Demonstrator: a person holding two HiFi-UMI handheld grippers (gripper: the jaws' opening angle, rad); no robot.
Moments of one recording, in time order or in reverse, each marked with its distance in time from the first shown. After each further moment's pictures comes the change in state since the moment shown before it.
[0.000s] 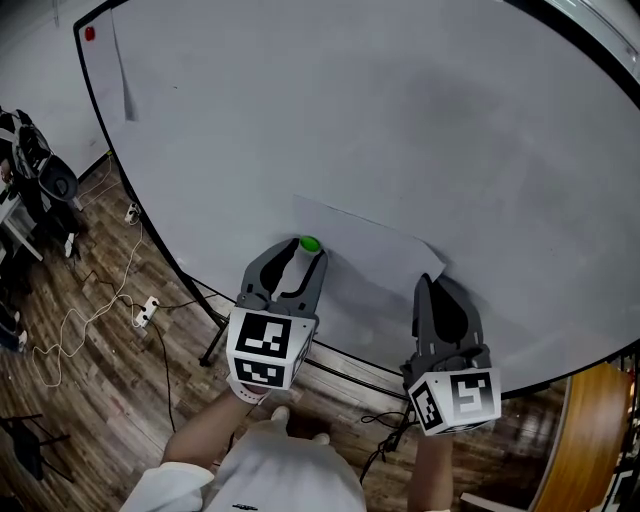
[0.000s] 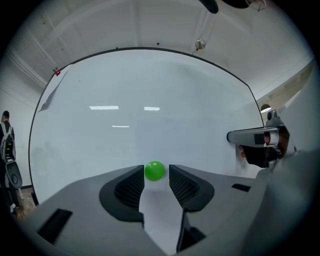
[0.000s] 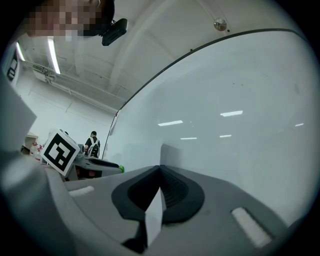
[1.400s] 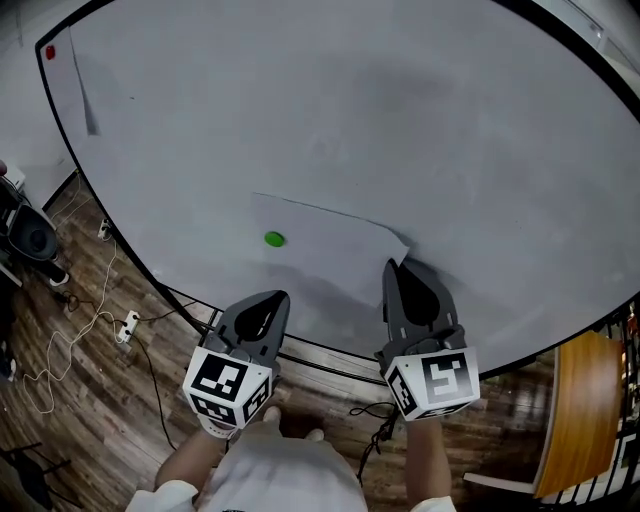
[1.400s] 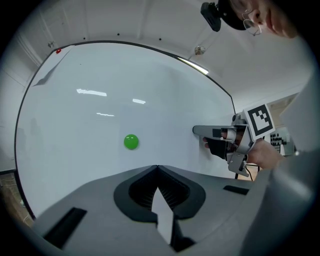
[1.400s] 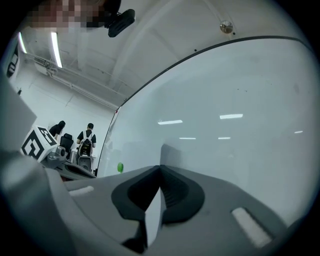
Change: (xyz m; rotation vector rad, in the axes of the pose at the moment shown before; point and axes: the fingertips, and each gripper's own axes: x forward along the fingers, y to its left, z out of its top) left arm -0.046 -0.047 -0.032 -0.086 0.070 -0.239; right arm -0.002 -0.005 0.006 -0.046 0.023 -0.019
